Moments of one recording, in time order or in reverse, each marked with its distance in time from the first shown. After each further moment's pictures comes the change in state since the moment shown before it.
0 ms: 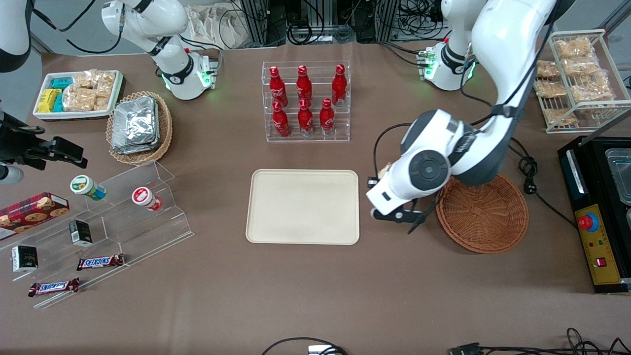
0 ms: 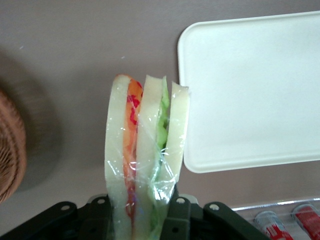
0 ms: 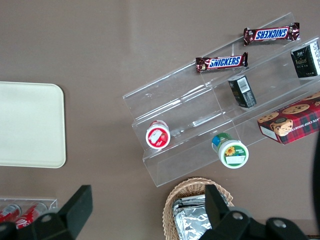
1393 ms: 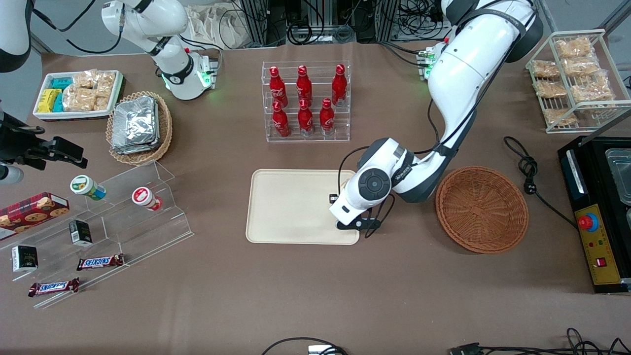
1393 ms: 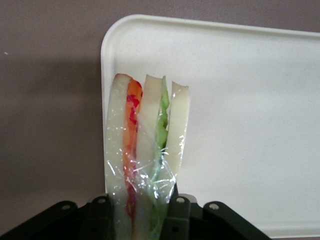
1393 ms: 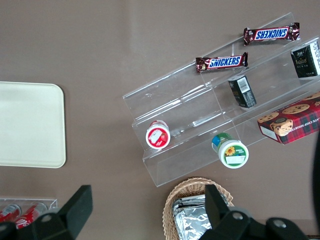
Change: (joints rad) arm -0.102 0.230 -0.001 0.010 0.014 0.296 -0.246
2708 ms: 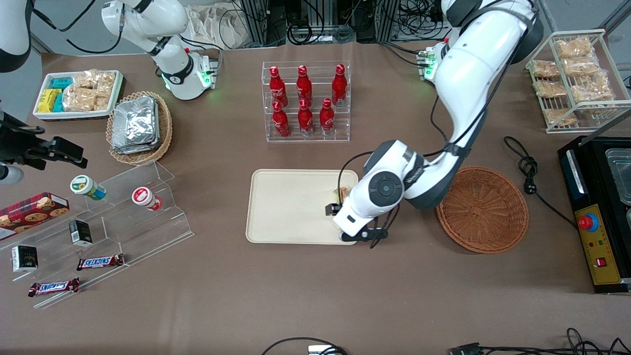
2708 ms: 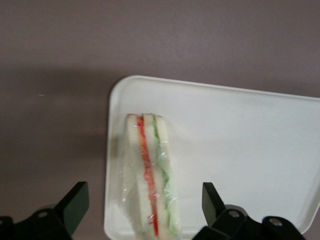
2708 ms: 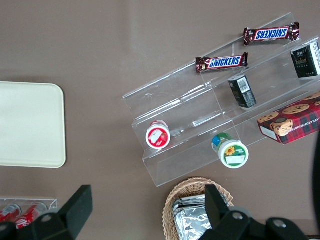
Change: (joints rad) arm 0.030 -0.029 0.004 0.163 -0.011 -0.122 -0.008
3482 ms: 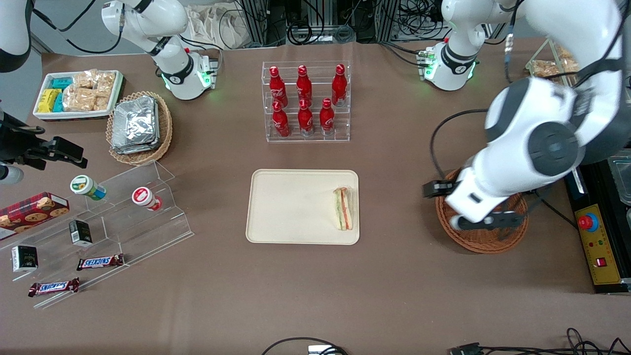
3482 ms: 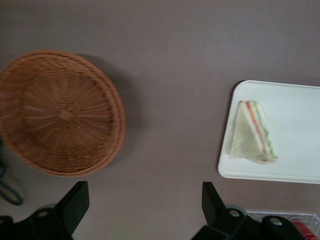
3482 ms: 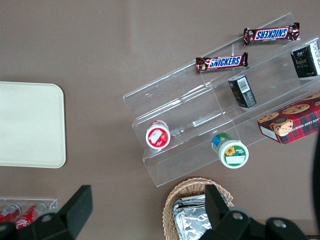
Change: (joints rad) arm 0.296 -0.355 0.006 0.009 0.001 -0.451 0.300
